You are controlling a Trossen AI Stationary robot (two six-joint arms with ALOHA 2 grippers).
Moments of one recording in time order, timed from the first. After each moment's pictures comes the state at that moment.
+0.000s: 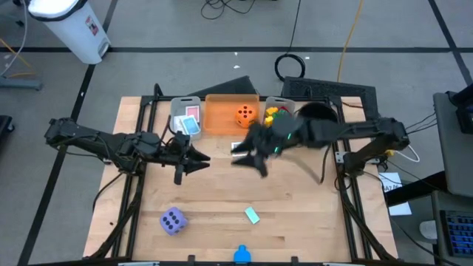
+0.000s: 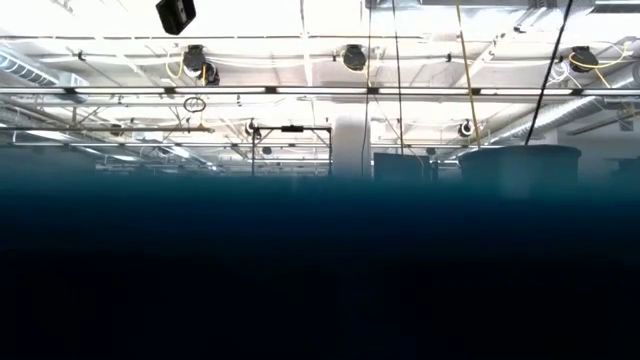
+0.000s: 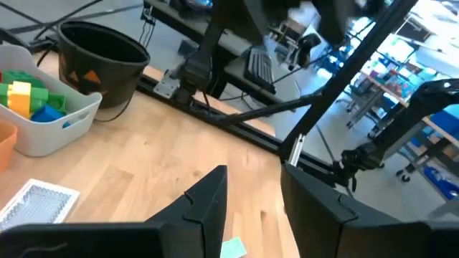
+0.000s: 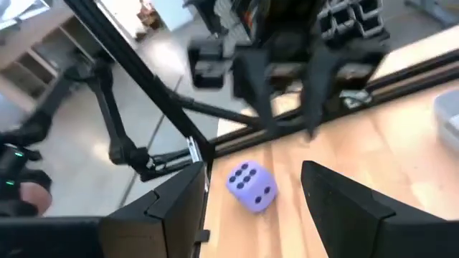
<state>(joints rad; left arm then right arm) -0.21 0.94 0.77 0.01 -0.11 -0.53 0.06 1.49 1.47 -0.19 -0.19 0.49</state>
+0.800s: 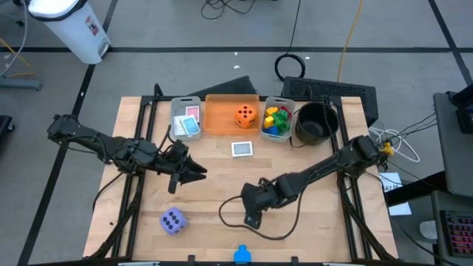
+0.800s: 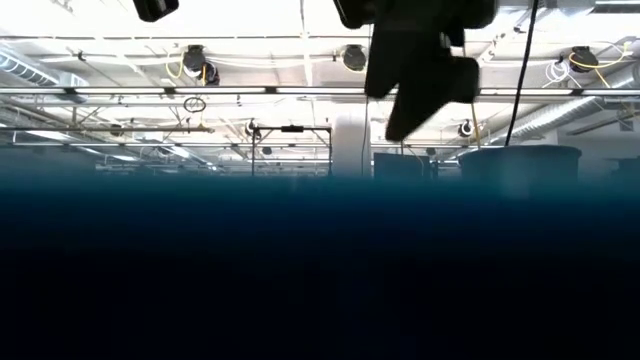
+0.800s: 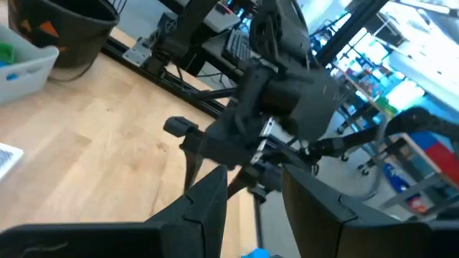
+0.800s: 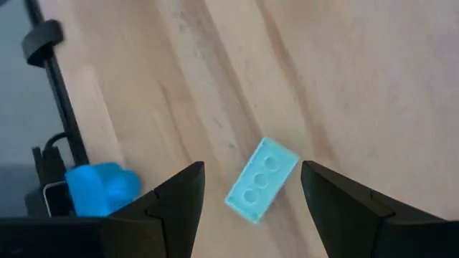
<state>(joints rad) -0.33 0.94 0.77 0.00 -0.13 -0.68 0.41 1.87 1.47 -0.63 0.06 0.83</state>
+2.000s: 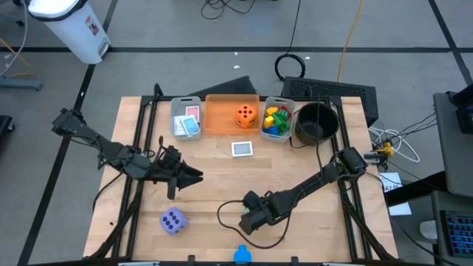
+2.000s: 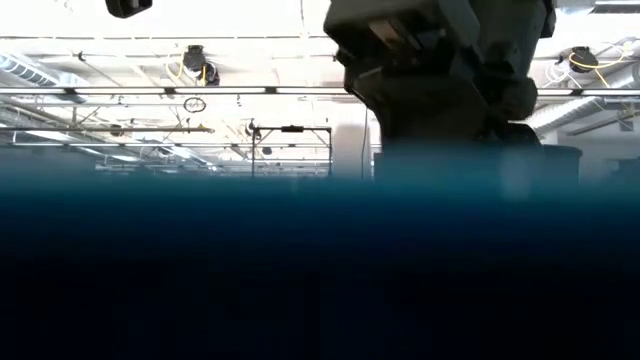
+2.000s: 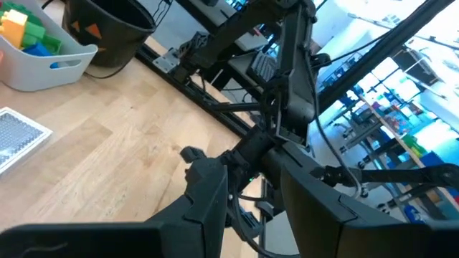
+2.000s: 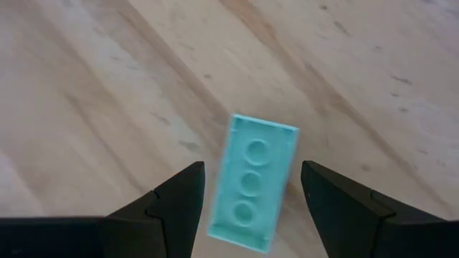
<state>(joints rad) -0.53 0.95 0.77 -0.02 -0.46 -0.82 0.49 2.06 1.47 -0.62 0.18 1.24</state>
